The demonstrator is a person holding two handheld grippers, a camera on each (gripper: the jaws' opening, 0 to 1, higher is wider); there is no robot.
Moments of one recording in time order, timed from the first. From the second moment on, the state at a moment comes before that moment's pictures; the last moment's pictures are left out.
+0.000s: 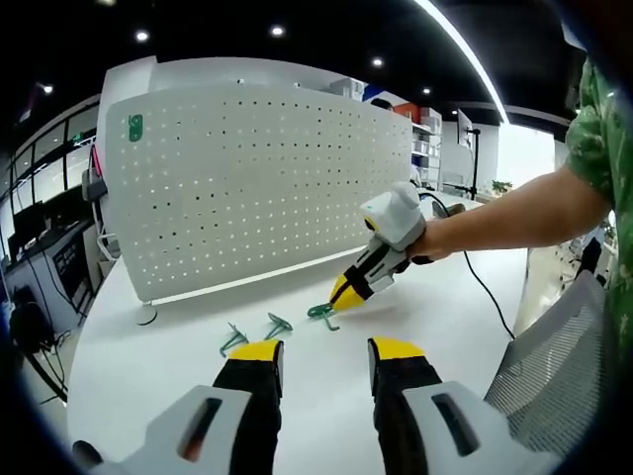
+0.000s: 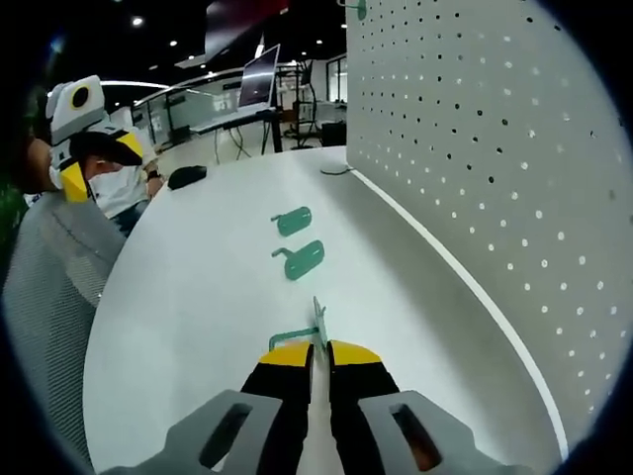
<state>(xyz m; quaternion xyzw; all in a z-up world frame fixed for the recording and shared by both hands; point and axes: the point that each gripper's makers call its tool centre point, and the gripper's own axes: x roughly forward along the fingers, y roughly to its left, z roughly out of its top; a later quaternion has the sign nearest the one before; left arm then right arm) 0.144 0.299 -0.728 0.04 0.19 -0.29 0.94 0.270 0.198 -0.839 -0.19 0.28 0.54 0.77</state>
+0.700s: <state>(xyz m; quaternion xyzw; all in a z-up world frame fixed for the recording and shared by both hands) 0.145 0.299 -0.729 0.04 0.19 -0.29 0.94 0.277 0.200 -0.832 -0.19 0.28 0.54 0.78</state>
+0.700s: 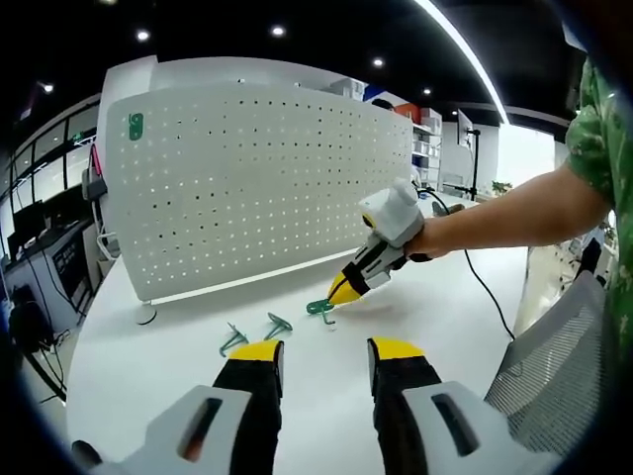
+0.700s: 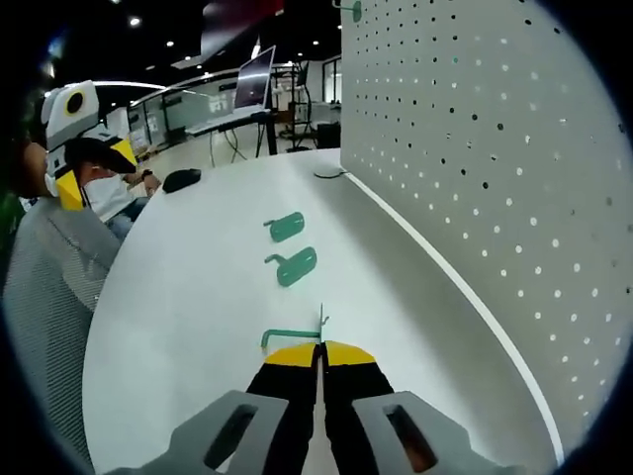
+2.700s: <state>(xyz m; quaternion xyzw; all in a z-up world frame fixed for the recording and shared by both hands) 0.173 0.254 -0.696 0.25 0.08 -0.37 0.89 0.220 0.231 -0.711 -0.18 0.29 0.54 0.77</state>
